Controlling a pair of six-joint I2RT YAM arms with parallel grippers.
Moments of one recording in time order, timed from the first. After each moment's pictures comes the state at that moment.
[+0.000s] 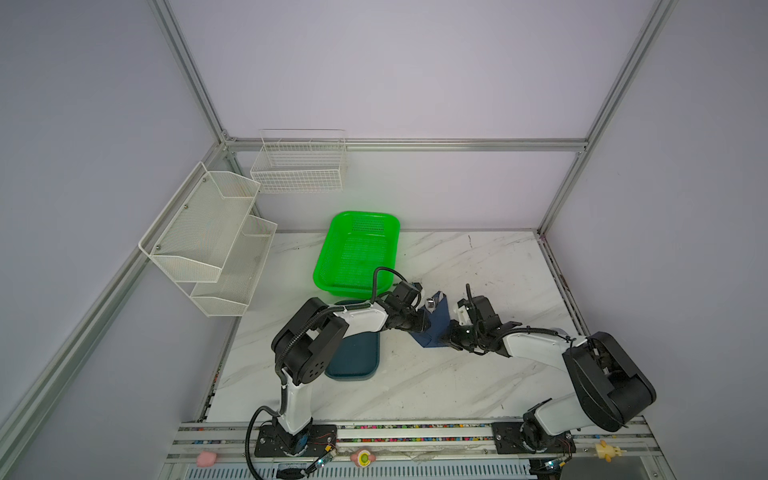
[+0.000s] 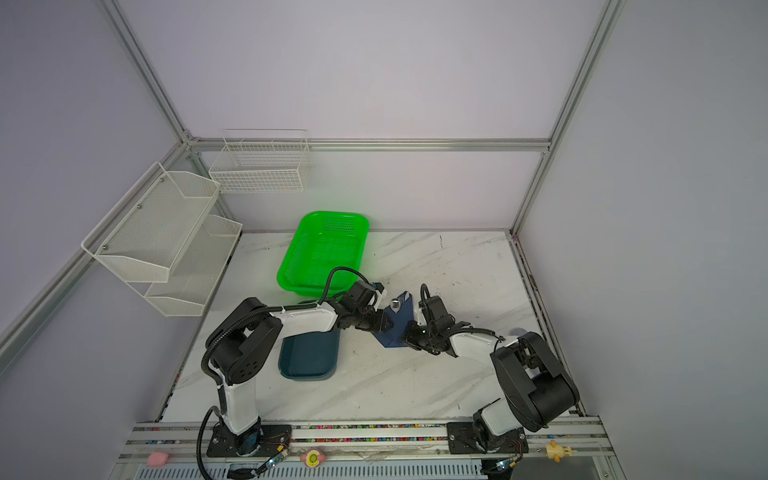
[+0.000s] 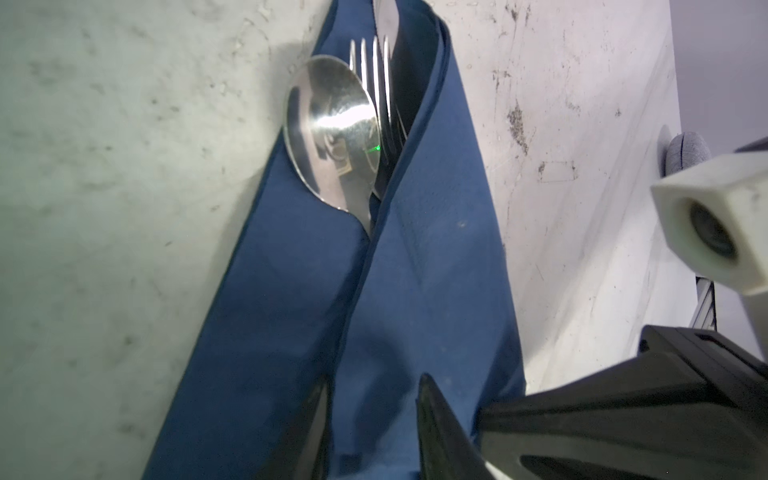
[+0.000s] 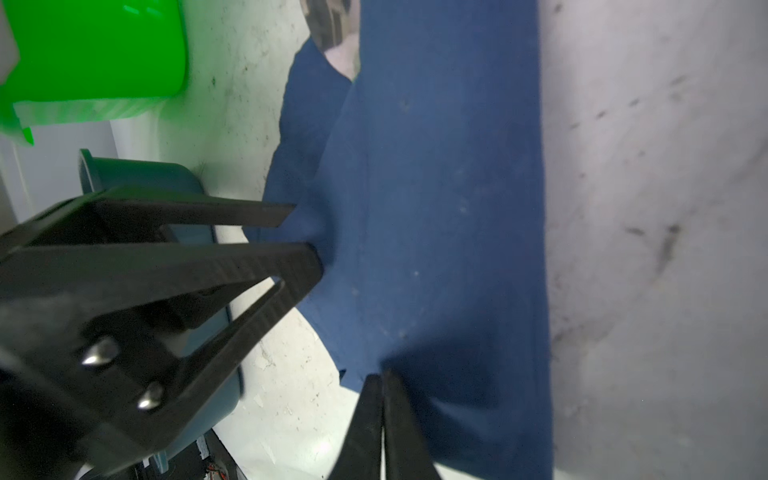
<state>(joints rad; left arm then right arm) -0.72 1.92 1.15 -0.15 0.27 -0.54 0.49 1.48 0.58 -0.01 -0.43 0.83</state>
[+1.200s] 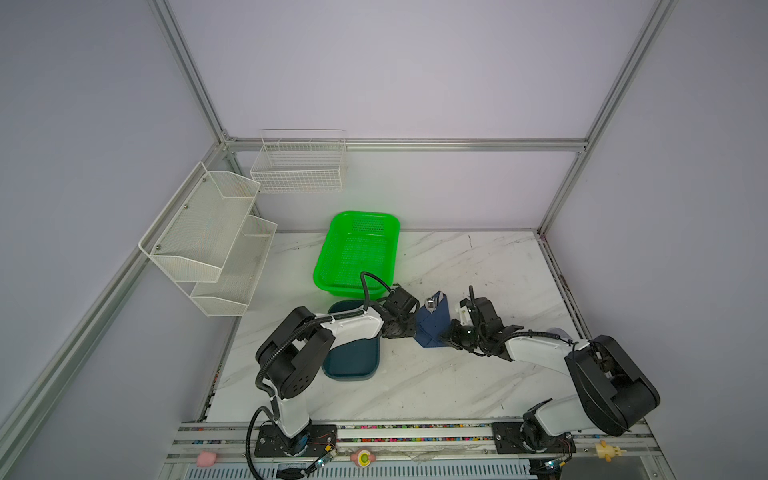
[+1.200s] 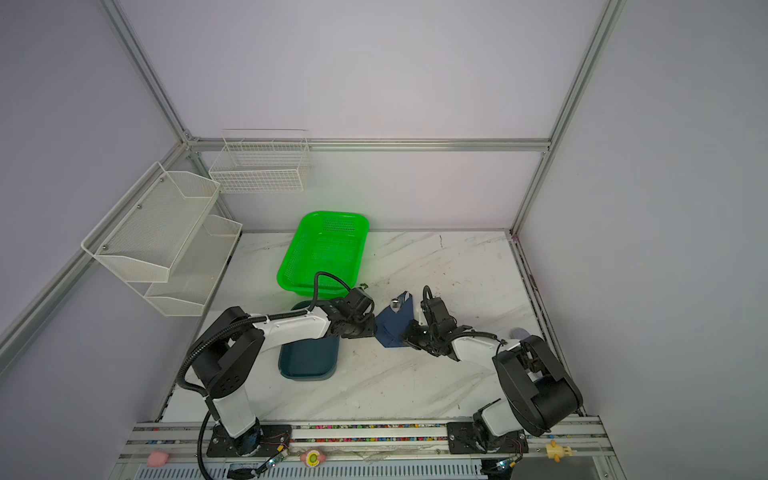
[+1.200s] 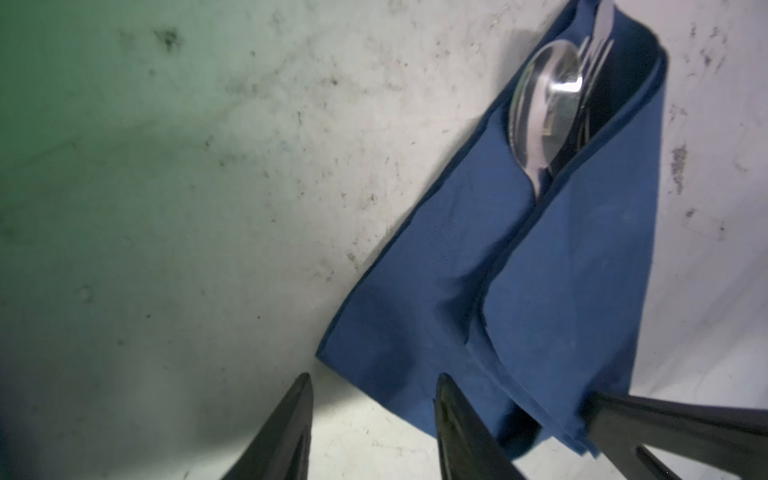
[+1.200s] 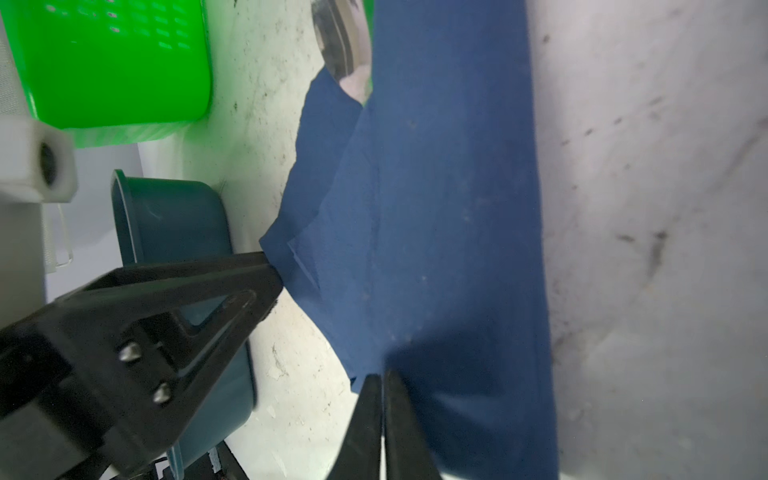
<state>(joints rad) -0.76 1.82 1.09 -0.33 -0.03 -0.78 0.49 1.45 0.55 0.05 -0.42 0.87</state>
